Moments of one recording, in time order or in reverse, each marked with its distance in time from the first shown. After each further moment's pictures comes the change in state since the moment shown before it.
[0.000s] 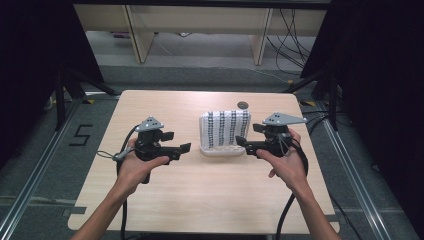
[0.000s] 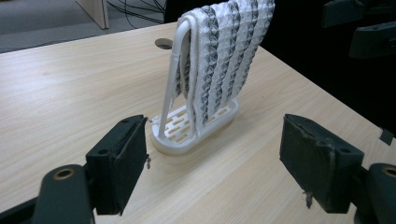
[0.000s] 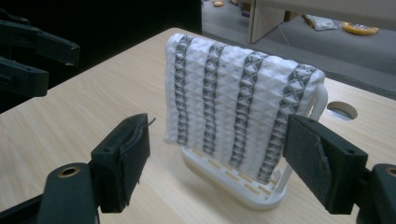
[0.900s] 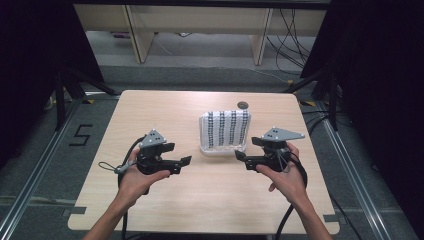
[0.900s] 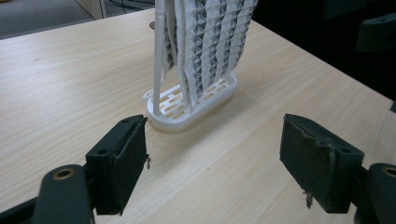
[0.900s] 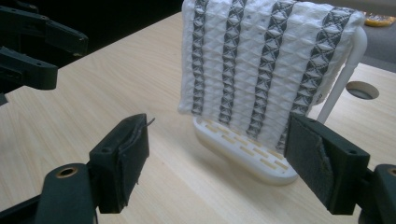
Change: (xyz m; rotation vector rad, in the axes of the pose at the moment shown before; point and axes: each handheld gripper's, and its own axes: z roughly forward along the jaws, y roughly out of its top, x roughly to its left) left arm -0.009 -0.030 0.003 0.024 0.005 0.061; right arm 0.010 -0.033 -0.001 0.029 0.041 -0.003
